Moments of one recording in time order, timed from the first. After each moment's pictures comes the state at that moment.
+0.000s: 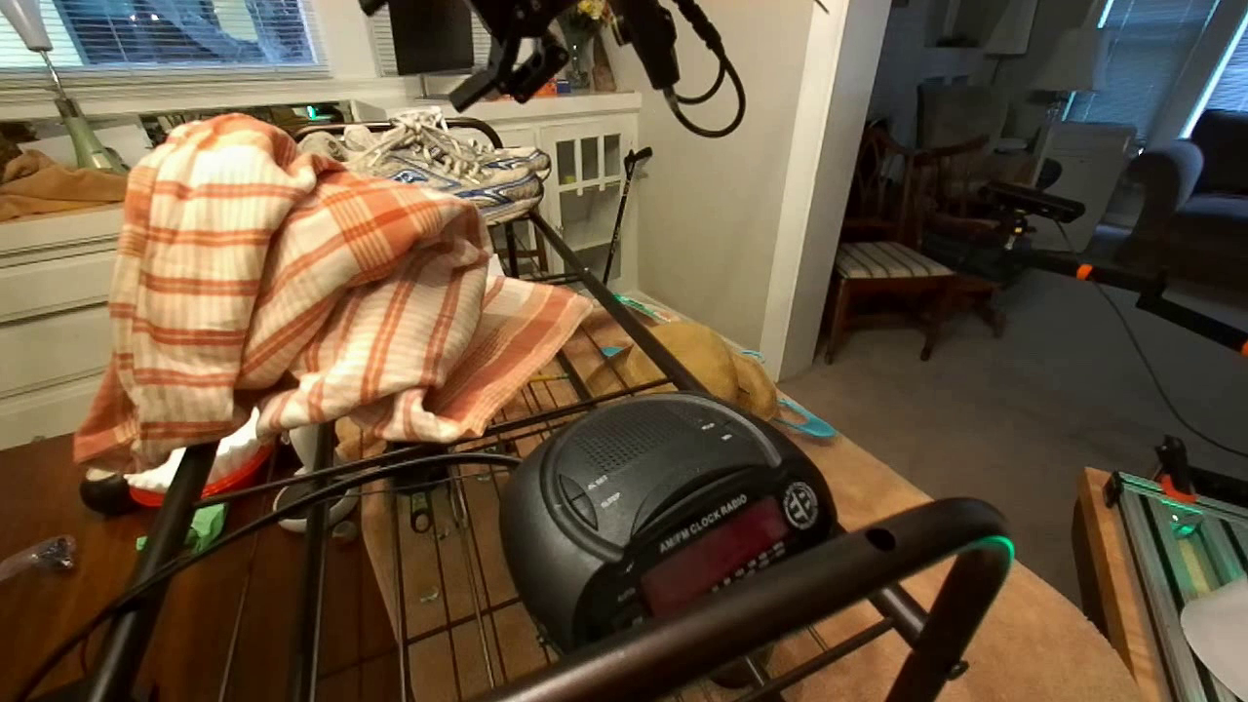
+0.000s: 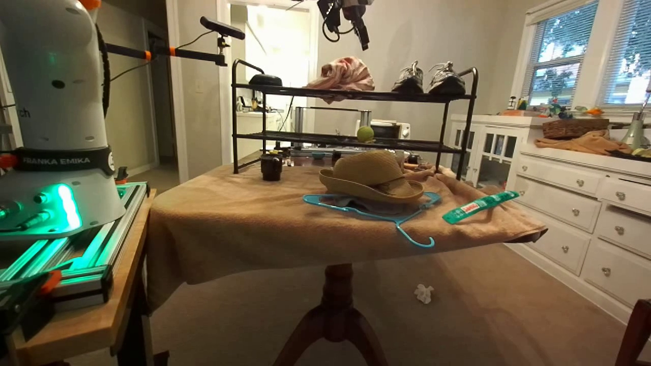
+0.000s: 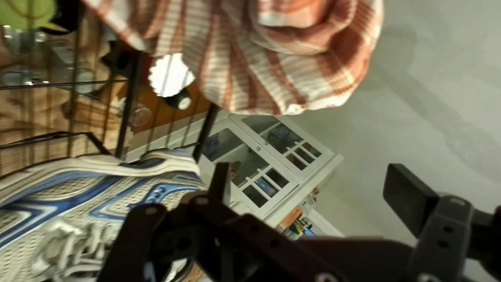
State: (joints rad) arm 0.29 0.19 -0.03 -1.67 0.87 2.66 -0.08
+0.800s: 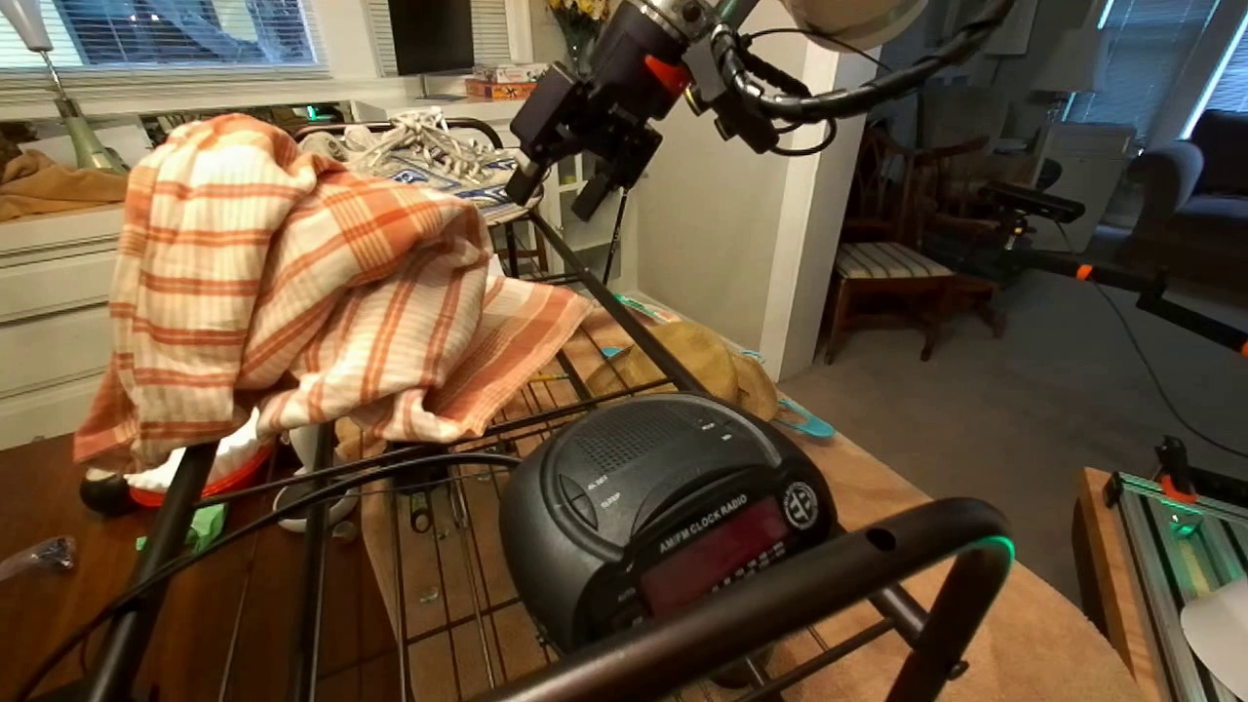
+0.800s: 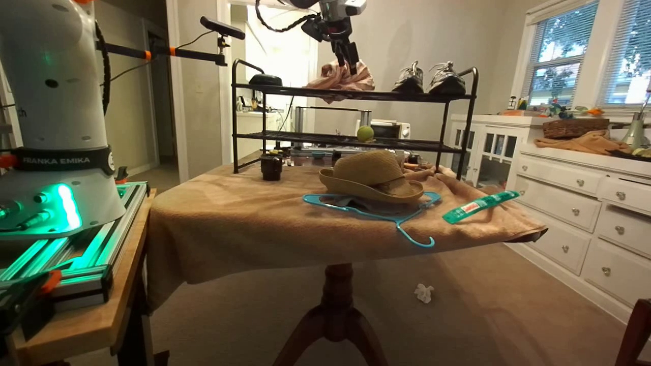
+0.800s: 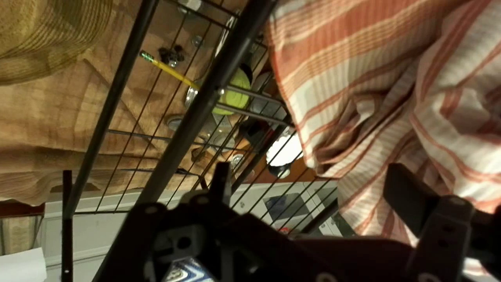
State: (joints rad) arm 0.18 0.05 0.05 -1.97 0.38 2.60 0.04
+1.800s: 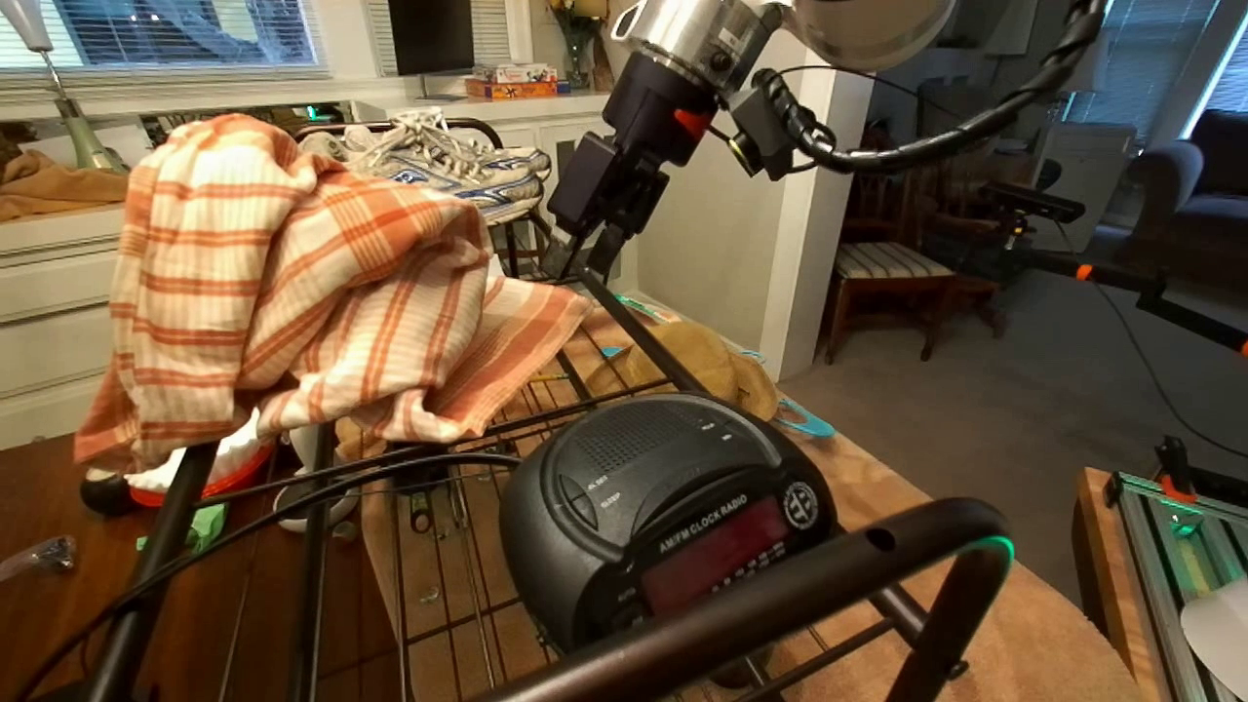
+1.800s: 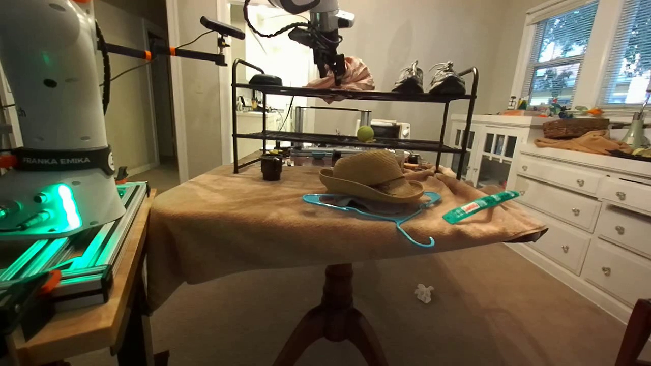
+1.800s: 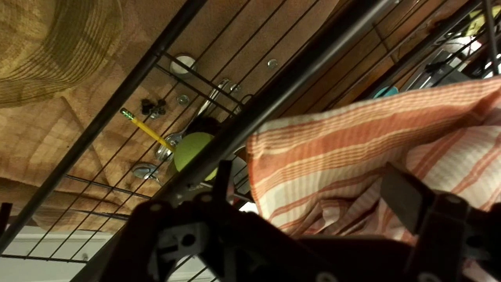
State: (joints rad) arm 0.16 0.03 0.11 -2.02 0.42 2.49 -0.18
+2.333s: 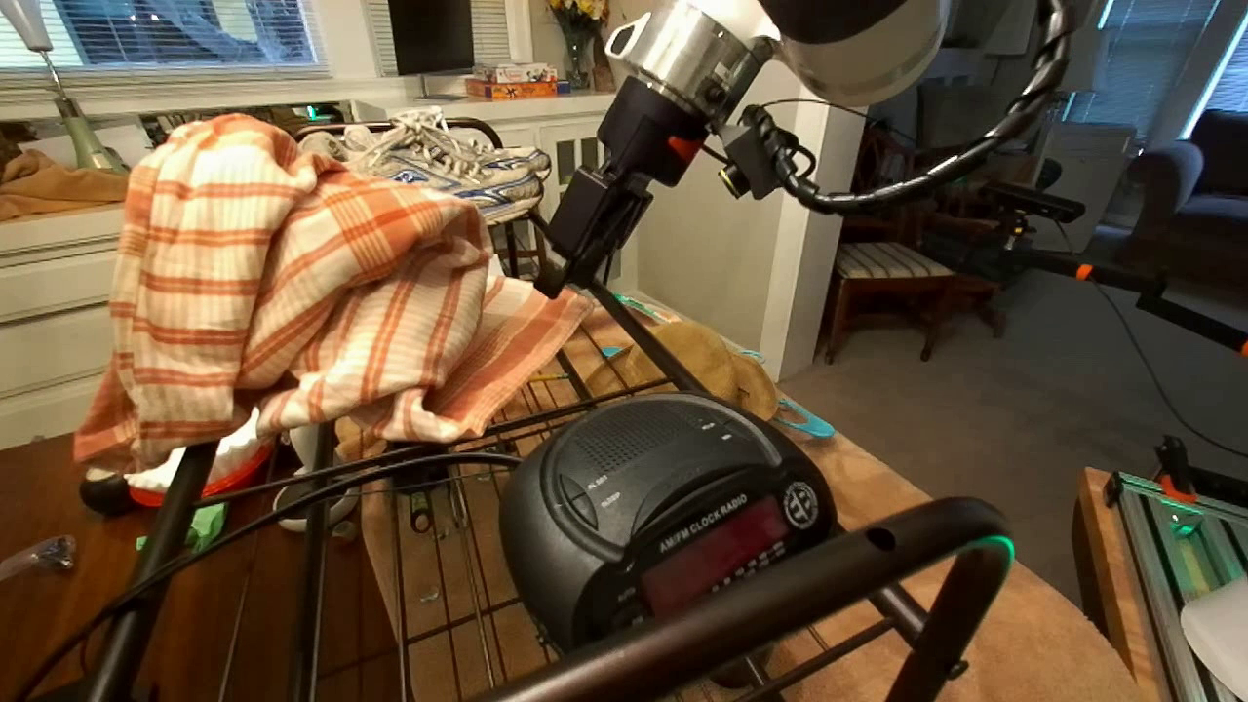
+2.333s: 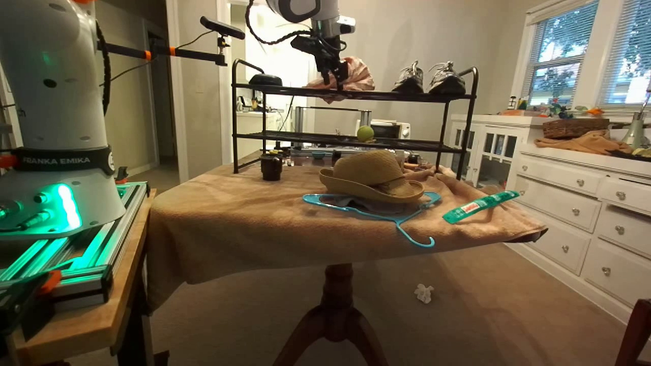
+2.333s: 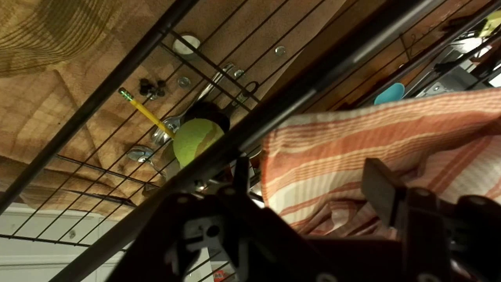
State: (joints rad) arm 0.16 0.06 0.11 -2.04 0.46 2.58 -0.29
